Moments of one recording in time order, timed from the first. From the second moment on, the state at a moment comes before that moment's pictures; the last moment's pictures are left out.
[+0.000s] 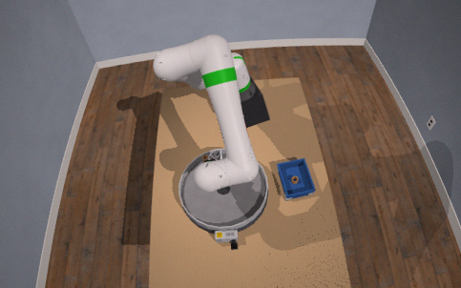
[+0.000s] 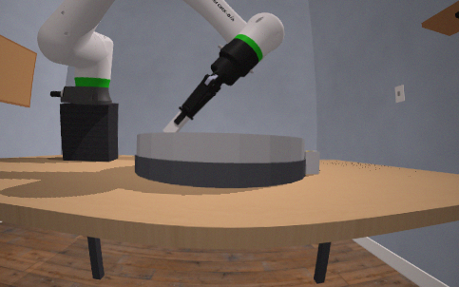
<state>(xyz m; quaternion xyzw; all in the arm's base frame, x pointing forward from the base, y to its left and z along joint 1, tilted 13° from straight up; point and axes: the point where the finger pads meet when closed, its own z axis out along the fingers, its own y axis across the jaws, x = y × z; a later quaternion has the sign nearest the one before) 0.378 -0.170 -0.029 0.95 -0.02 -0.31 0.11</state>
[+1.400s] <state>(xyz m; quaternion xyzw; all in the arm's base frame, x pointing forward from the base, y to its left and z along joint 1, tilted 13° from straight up) 0.379 -0.172 -0.039 0.95 -0.02 -0.31 0.11</state>
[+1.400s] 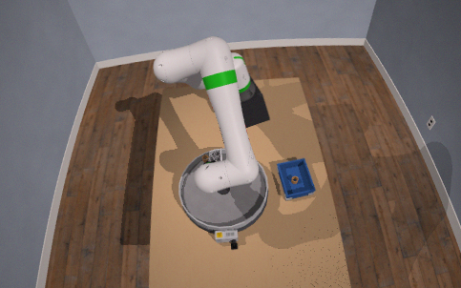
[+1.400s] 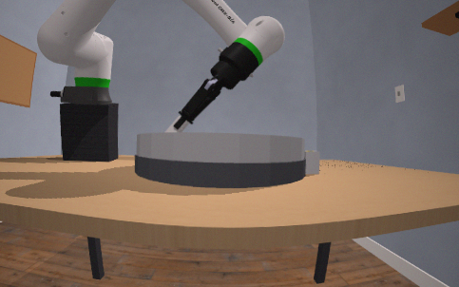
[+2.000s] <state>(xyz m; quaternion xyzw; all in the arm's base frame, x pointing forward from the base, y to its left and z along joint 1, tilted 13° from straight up) 0.379 -0.173 -0.039 0.95 -0.02 -0.31 0.11</state>
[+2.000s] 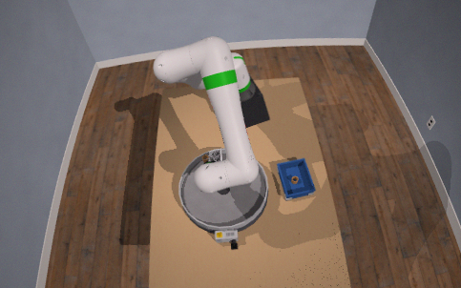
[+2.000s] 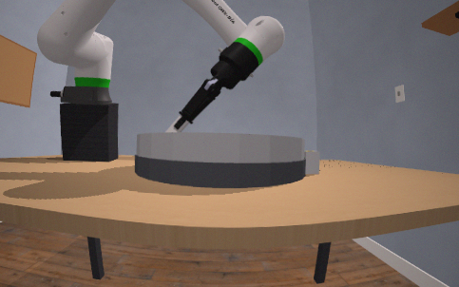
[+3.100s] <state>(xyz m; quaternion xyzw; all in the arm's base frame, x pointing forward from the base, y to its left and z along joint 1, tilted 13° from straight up) 0.379 -0.173 -0.038 0.95 -0.02 -0.31 0.11</state>
